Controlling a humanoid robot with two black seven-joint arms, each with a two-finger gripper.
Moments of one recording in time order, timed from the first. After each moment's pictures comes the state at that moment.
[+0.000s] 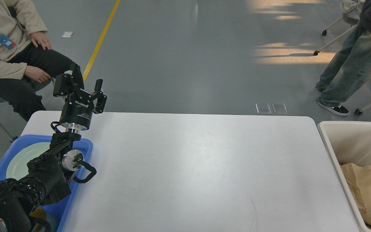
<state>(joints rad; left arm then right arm) -0.81 0.10 -0.46 -0.19 -0.01 -0.53 -0.91 1.08 -0.62 -1.39 0.42 -0.18 0.00 0.15</state>
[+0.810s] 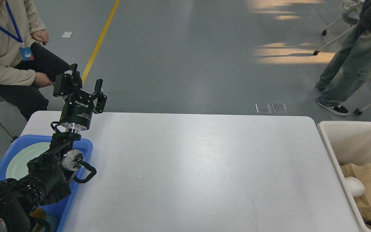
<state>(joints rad) -0.81 0.10 -0.46 -0.19 -0.01 -0.53 -0.91 1.23 -0.62 -1.31 0.50 -0.17 0.03 0.15</state>
